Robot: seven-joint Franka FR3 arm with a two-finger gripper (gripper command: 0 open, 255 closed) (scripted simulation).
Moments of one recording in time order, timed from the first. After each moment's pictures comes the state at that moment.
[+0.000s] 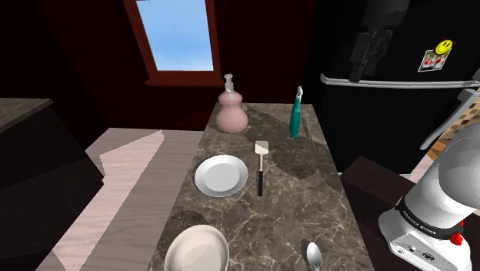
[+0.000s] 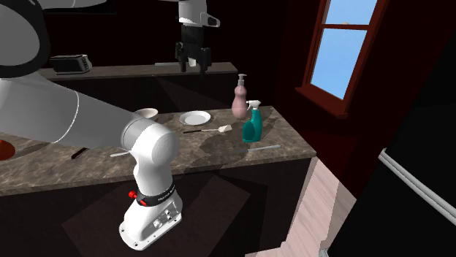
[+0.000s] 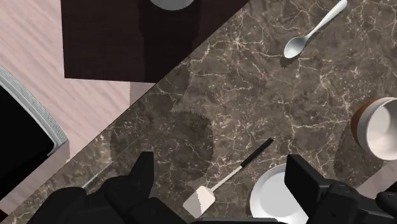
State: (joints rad) arm 0.01 -0.83 0.03 -2.33 0.12 1.45 0.01
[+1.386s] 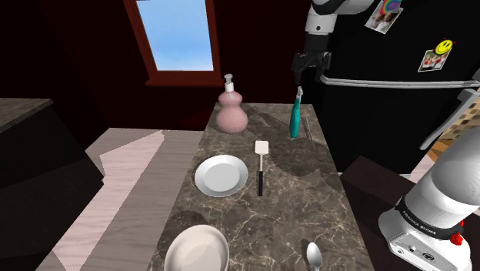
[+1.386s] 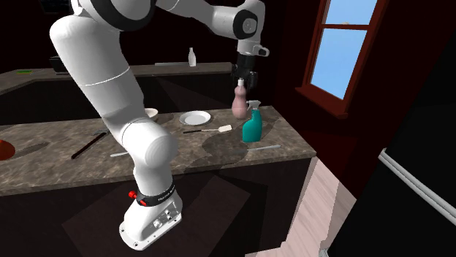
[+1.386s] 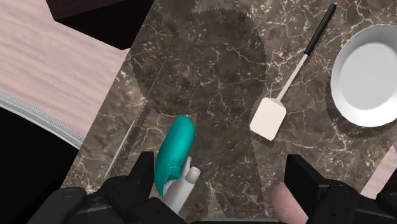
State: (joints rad) arm -0.12 -0.21 -0.04 -2.10 0.10 1.84 0.13
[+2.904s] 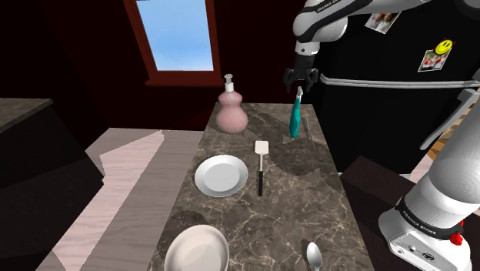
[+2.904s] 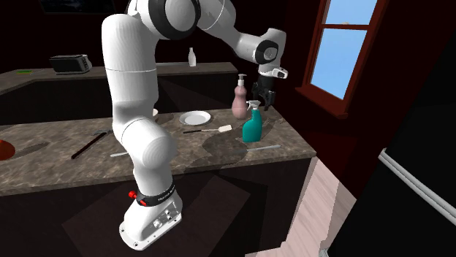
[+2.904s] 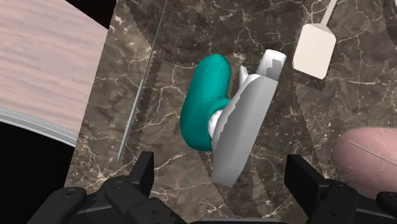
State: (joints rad) arm -0.17 0.12 -0.08 -1.96 0.13 2.02 0.17
